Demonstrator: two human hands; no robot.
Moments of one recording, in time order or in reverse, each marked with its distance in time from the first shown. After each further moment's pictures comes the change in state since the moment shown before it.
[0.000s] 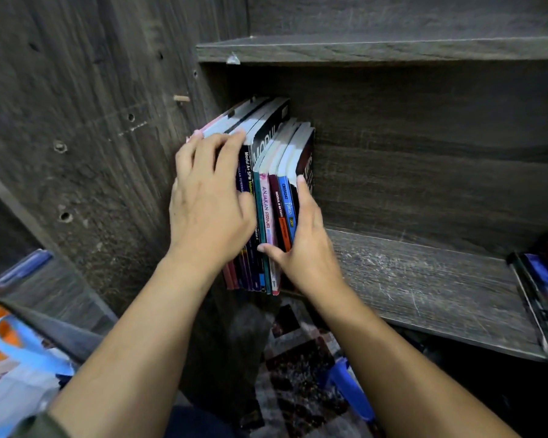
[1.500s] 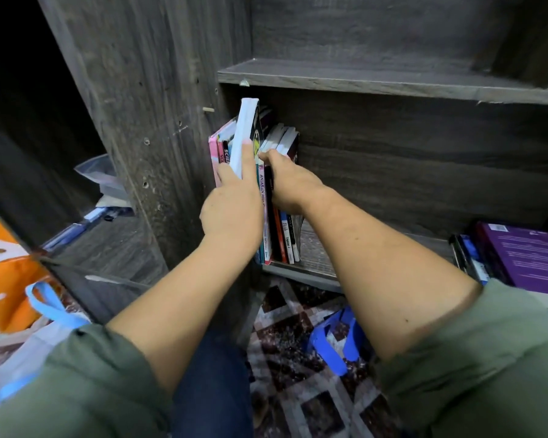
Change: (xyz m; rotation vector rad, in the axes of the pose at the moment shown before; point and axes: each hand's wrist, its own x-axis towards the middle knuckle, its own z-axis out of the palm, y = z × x) left_hand -0.030 0.059 -0.060 0.291 -0.384 -0.226; right_hand 0.044 -0.074 -0.060 -0.338 -0.329 0.010
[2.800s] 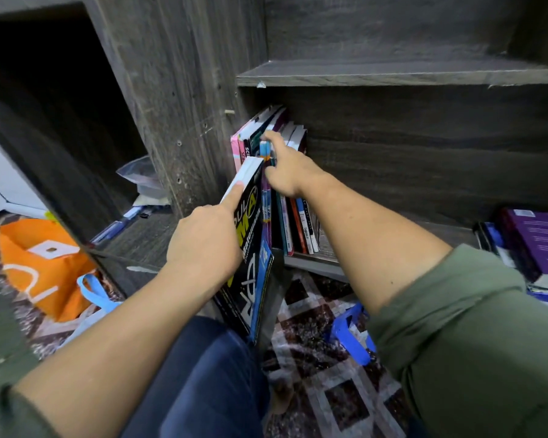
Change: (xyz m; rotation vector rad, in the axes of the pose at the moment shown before) left_hand -0.058 -0.059 -0.043 -0.055 -0.166 -0.008; right_hand -0.003 -0.030 -0.006 0.145 0.043 -0.068
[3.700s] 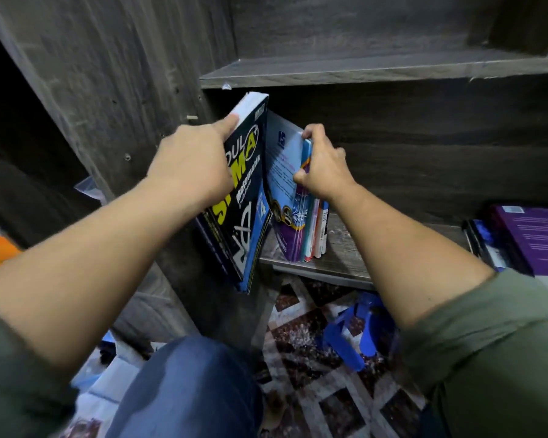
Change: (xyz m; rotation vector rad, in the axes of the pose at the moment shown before) left_hand 0.095 0.045 -0.039 0.109 0.165 0.150; right_hand -0.005 0.082 -0.034 0.070 0.266 0.090
